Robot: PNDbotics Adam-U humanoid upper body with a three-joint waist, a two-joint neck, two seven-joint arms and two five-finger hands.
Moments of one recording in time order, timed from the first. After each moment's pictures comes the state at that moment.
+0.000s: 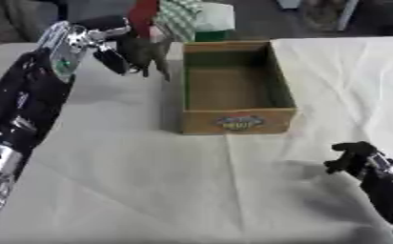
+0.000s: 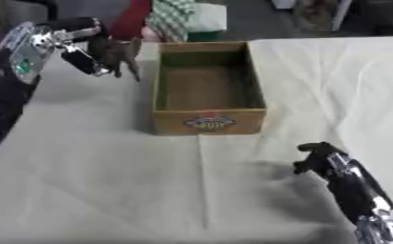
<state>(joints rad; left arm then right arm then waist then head) -1.01 0.50 -0.08 -0.87 -0.84 -0.35 -0.48 -0.19 -0.21 0.12 -1.51 -0.16 -0.16 0.36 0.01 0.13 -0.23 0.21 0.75</state>
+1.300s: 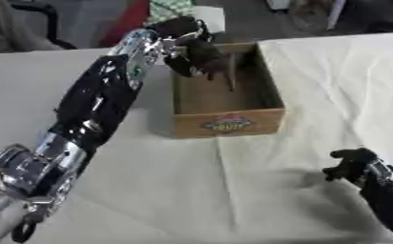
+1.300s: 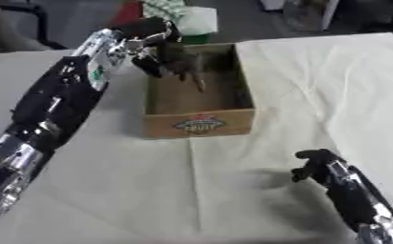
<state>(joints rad) -1.03 0.31 -0.15 -0.83 -1.02 -0.42 -0.26 -0.22 -0.19 0.15 -1.50 -0.16 -0.14 0.40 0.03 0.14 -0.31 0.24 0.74</state>
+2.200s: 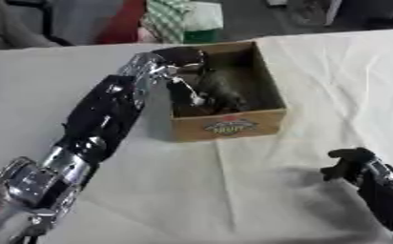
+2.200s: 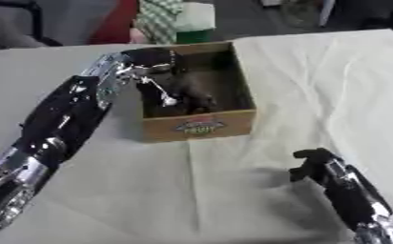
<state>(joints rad) -1.00 0.29 -0.16 -0.81 -1.06 -0.48 -0.33 -0.22 -0.19 0.15 -1.50 -0.16 -0.14 0.40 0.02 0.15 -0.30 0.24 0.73</state>
